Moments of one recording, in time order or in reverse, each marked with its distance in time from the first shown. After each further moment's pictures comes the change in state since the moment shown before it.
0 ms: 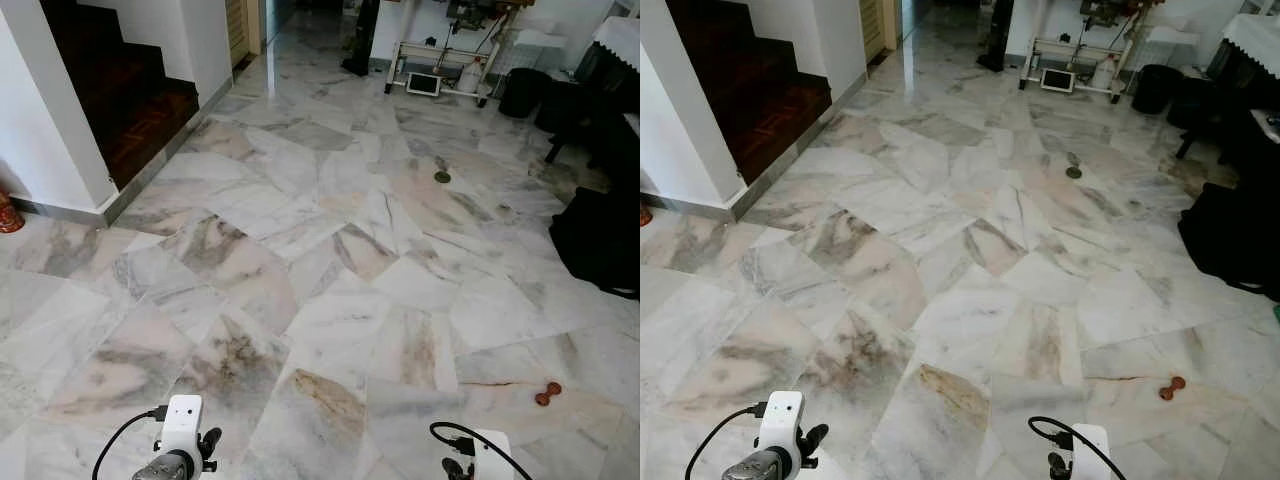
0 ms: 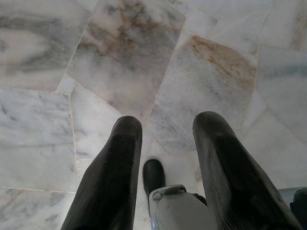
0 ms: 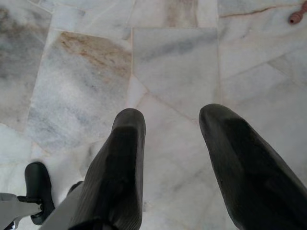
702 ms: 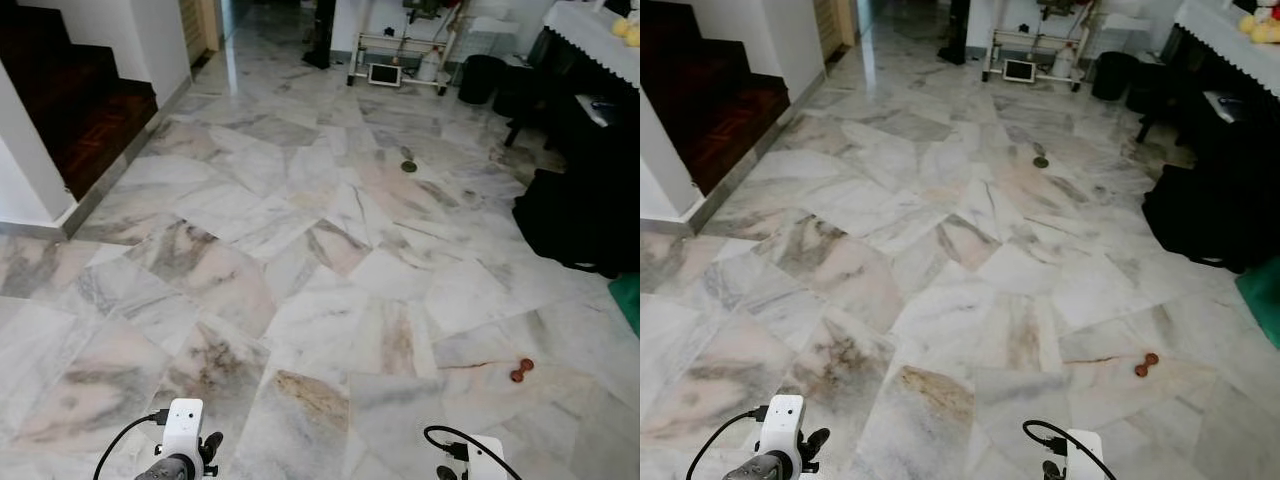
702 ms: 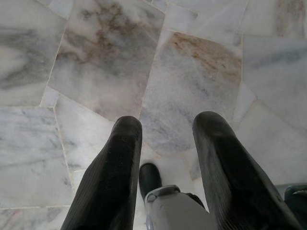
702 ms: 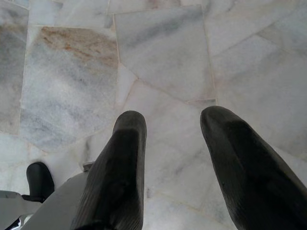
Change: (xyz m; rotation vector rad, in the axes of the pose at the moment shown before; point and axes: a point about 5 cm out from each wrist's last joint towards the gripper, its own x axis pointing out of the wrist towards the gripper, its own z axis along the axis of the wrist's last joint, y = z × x) left arm -0.001 -0.001 -0.005 -0.002 0.010 -0.002; right arm -0.001 0.005 -0.009 0.011 0.043 0.004
